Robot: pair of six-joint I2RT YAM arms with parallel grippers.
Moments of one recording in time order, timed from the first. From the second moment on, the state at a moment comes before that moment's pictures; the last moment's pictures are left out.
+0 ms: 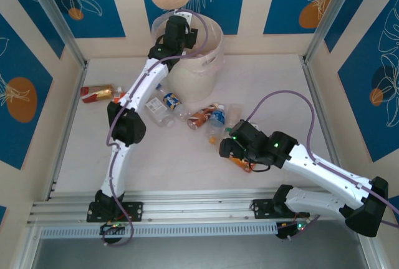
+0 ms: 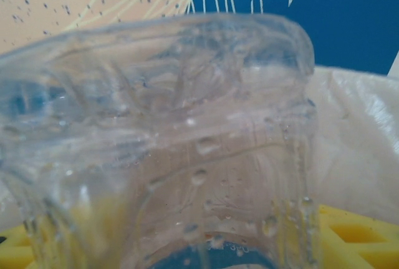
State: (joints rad) left arm -0.47 2.37 2.52 -0.44 -0.31 0.03; right arm 0.90 1.00 0.91 -1.03 0.19 0.97
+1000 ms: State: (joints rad) left arm -0.45 2.43 2.54 -0.47 -0.28 0.06; right arm 0.92 1.01 0.91 -1.04 0.22 1.00
